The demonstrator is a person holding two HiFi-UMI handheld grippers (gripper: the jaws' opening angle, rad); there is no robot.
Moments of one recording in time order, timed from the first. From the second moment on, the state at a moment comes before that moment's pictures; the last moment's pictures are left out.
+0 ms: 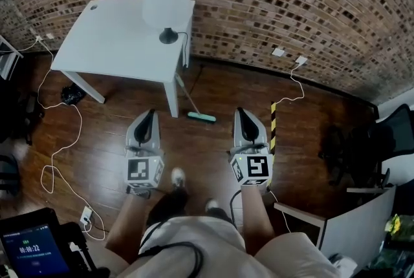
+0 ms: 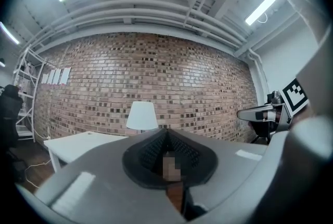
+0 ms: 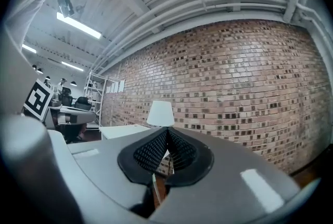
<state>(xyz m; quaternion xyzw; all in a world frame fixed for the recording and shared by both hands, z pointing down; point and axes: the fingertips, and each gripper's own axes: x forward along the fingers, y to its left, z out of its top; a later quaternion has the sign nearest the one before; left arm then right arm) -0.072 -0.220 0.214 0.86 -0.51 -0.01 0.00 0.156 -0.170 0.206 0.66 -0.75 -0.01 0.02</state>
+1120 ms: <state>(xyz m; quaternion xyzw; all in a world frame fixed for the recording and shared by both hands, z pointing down) -0.040 0.053 0.169 0.84 -0.54 -0.03 -0.03 0.183 0.089 0.168 0.62 -0.79 -0.01 -0.01</state>
